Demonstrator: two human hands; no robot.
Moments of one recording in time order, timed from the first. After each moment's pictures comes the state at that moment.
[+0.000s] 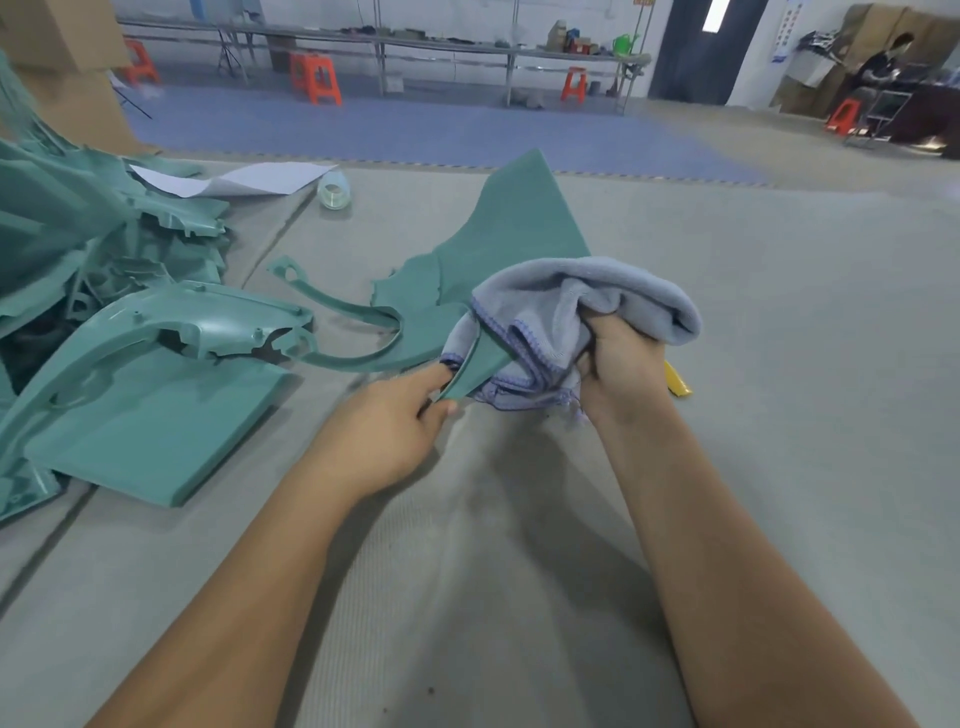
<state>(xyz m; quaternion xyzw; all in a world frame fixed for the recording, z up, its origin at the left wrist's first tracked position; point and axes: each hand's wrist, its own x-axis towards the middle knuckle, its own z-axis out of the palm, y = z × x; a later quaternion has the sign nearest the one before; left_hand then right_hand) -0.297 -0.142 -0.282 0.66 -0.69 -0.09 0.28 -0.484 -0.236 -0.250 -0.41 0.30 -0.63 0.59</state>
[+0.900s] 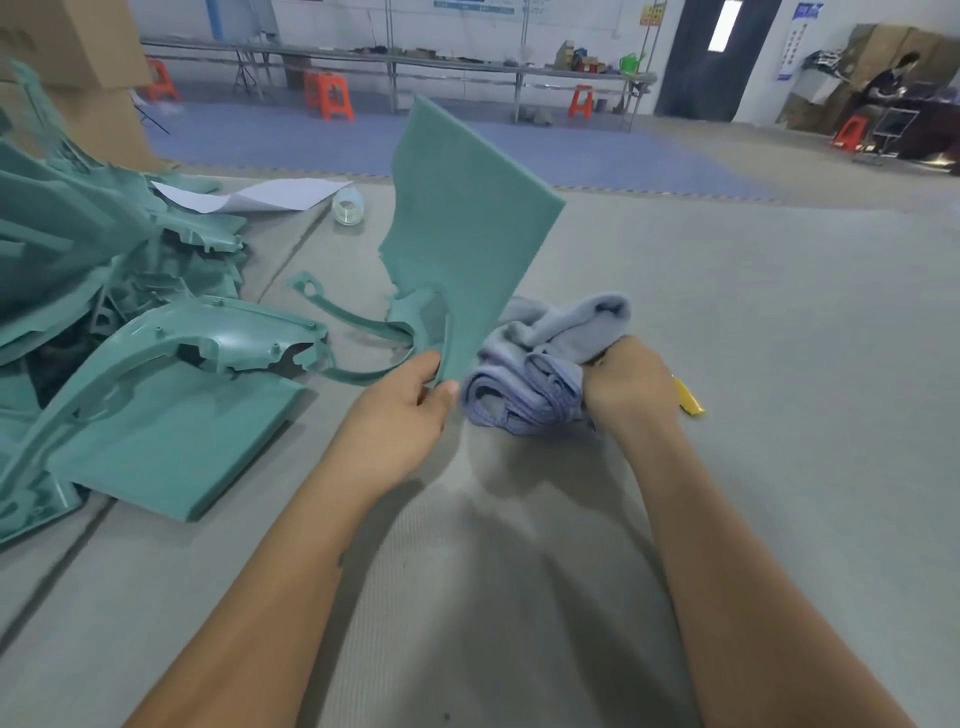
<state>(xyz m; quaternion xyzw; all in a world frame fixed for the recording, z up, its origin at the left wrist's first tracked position) -0.299 -0.147 -0.272 0.64 -0.59 -0.24 0.42 -0.497 -0.248 -0.255 -0.69 0.64 -0.29 0.16</state>
